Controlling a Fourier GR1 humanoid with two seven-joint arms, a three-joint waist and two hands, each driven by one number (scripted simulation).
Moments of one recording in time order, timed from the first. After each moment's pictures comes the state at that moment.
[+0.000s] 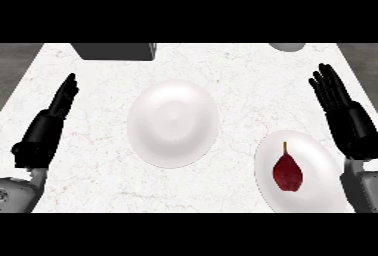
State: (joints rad) left arm -0.19 0.57 -0.26 -1.54 0.16 0.29 -0.06; right arm -0.21 -0.37 0.01 -1.52 -0.23 0.03 -0.12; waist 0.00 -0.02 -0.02
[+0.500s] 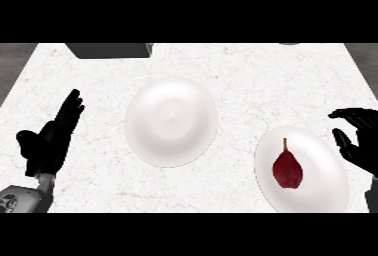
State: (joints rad) left arm -0.13 0.49 -0.23 -1.48 0.27 0.29 0.04; right arm -0.11 -0.40 -0.17 -1.34 -0.39 0.24 -0.42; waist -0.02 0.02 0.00
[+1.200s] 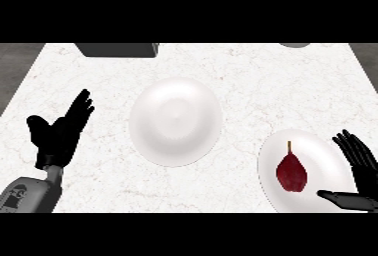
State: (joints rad) left arm -0.18 0.45 -0.21 -1.40 0.32 0.23 0.10; right arm -0.08 -0.43 -0.14 -0.83 -0.17 0.37 -0.90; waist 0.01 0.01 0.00
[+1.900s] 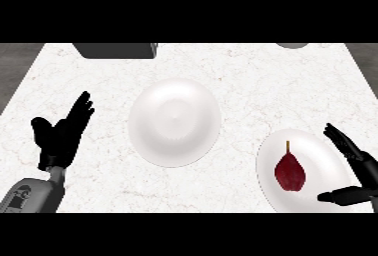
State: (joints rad) left arm -0.17 0.41 -0.17 -1.37 0.27 0.21 0.09; right arm -0.18 -0.53 0.00 -0.75 0.04 0.31 -0.93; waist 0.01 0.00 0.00
